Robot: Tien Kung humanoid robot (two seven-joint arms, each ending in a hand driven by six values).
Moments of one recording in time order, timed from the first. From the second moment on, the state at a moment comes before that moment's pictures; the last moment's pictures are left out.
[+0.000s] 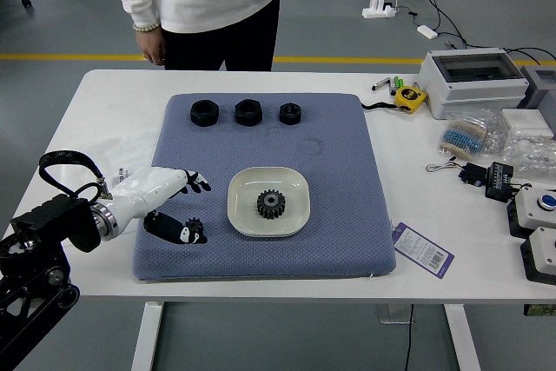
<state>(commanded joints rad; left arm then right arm) -0.31 0.41 -1.02 -1.56 2.08 -0.26 0.17 0.04 -0.24 0.29 0.25 0.14 -0.03 0.04</state>
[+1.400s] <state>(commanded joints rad) -0.37 0.37 -0.95 -1.40 2.09 -0.22 0.14 0.05 -0.24 0.30 0.25 0.12 -0.03 0.04</state>
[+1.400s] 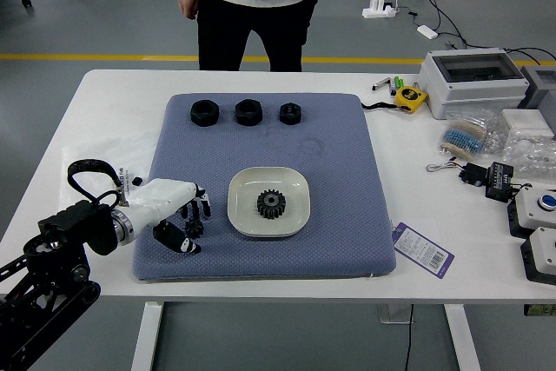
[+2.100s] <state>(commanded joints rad) -0.39 0.37 -0.94 -1.38 2.07 -0.23 0.14 0.05 -0.24 0.33 0.25 0.07 -0.04 0.03</state>
